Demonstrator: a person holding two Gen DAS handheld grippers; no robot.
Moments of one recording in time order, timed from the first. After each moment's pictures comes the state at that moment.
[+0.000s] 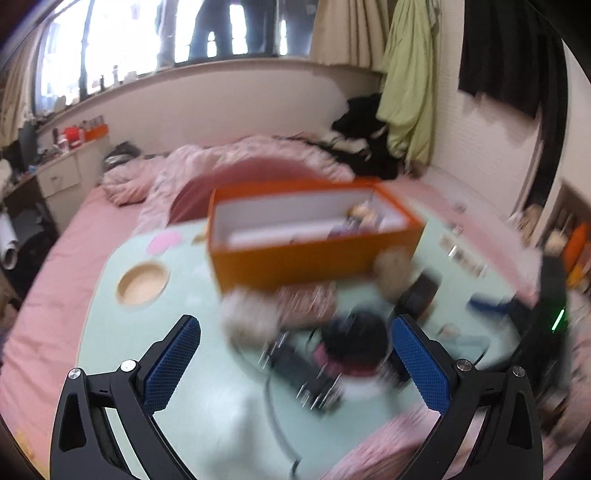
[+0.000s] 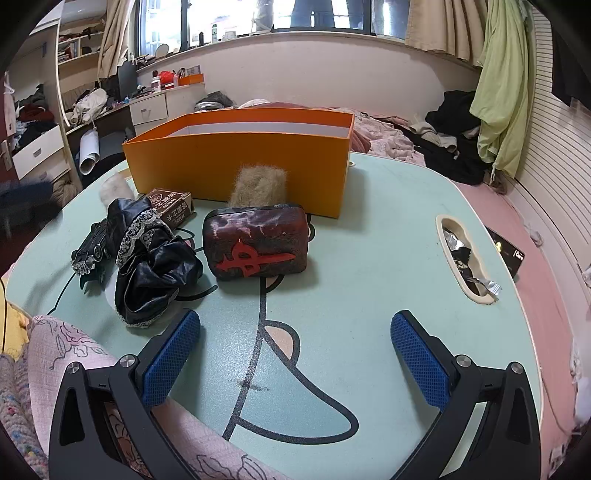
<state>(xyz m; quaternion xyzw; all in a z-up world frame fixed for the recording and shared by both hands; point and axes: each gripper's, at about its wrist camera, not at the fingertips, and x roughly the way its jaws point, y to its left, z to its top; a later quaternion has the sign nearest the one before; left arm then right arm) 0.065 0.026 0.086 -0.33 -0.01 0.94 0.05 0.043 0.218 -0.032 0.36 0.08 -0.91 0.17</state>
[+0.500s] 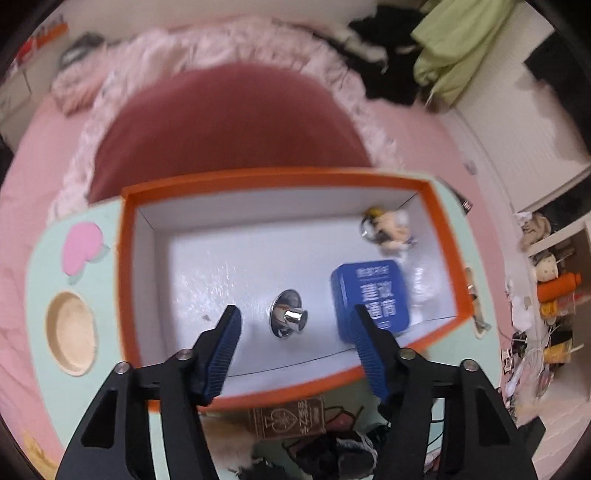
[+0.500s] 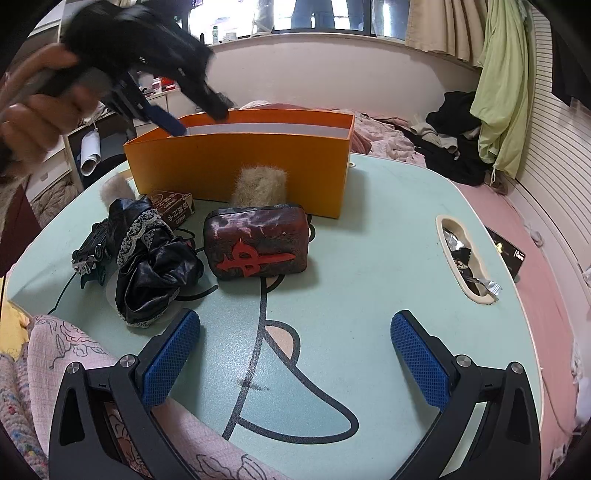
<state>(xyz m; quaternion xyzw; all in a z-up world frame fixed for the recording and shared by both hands) -0.137 0.022 0.056 -0.58 -0.09 0.81 0.07 0.045 0.218 -0.033 0.36 0.08 -0.91 0.17</state>
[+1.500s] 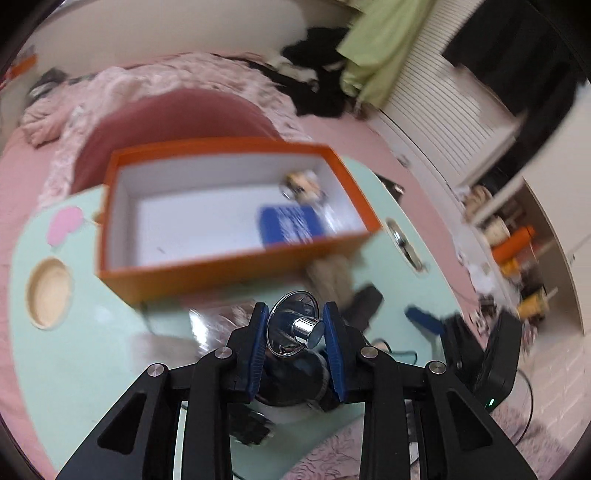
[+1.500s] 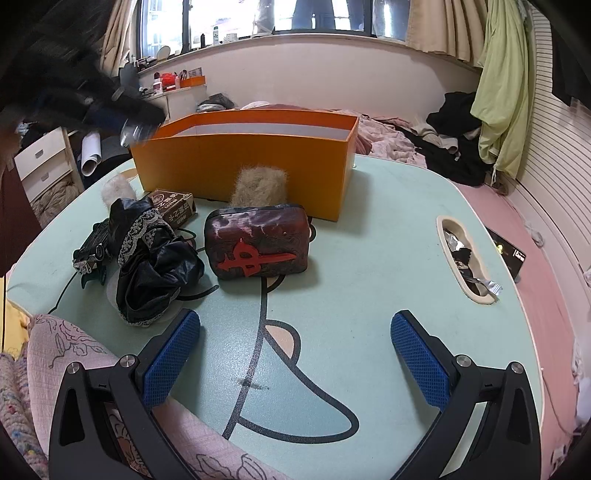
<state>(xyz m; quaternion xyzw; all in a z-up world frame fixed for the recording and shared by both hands) -0.032 0.043 0.067 -0.50 -0.08 0.84 0.19 0.046 0.218 -0.035 0.36 0.08 -0.91 0.17</state>
